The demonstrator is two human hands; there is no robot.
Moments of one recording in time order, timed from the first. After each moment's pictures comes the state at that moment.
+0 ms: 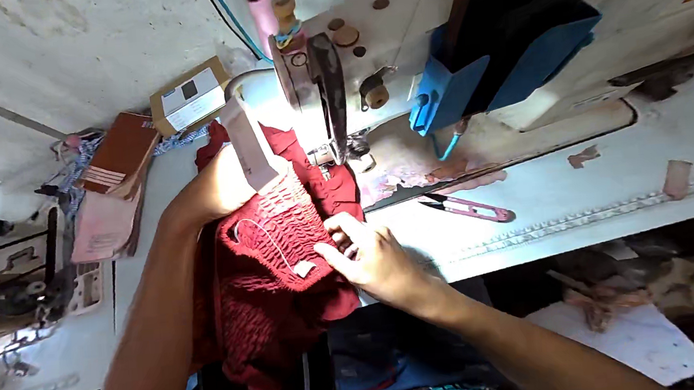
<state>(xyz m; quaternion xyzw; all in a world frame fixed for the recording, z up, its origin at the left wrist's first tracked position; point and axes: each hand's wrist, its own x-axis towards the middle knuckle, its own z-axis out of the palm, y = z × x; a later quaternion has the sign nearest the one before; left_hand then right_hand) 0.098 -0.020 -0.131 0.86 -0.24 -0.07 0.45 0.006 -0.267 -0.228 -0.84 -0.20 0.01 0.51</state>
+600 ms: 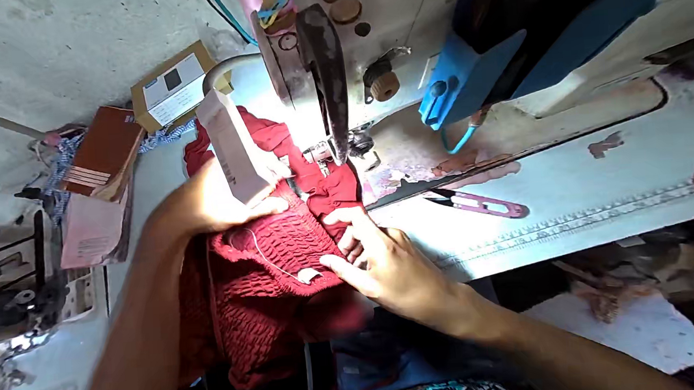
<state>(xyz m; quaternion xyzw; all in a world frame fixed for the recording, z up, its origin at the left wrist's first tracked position) 0.110 -0.005 -0.152 0.91 -0.30 -0.09 0.27 0.003 -0.278 -0.216 -0.85 -0.21 0.03 0.49</state>
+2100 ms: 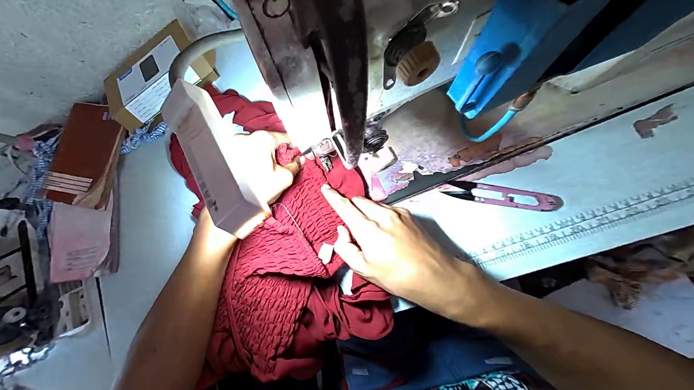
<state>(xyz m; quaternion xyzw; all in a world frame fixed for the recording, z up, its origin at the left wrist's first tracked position) 0.132 -0.062 -0.183 0.97 -0.20 0.01 0.13 0.030 -0.264 -0.228 -0.93 -0.21 -0.01 0.30</state>
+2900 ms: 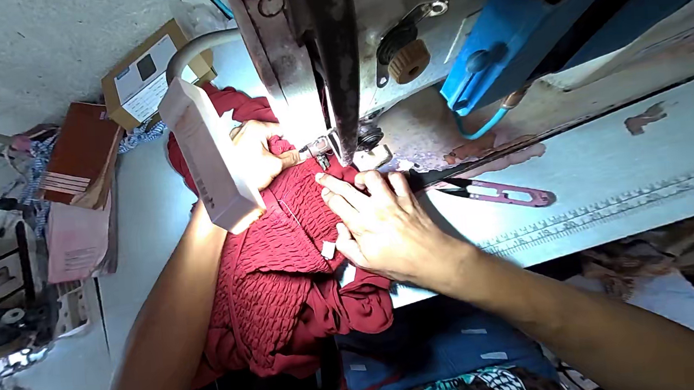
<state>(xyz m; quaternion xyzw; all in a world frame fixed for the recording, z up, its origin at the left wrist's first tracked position) 0.145 -0.059 -0.178 0.95 -0.21 -0.05 0.23 0.045 -0.276 -0.239 -0.94 -0.31 -0.04 0.17</state>
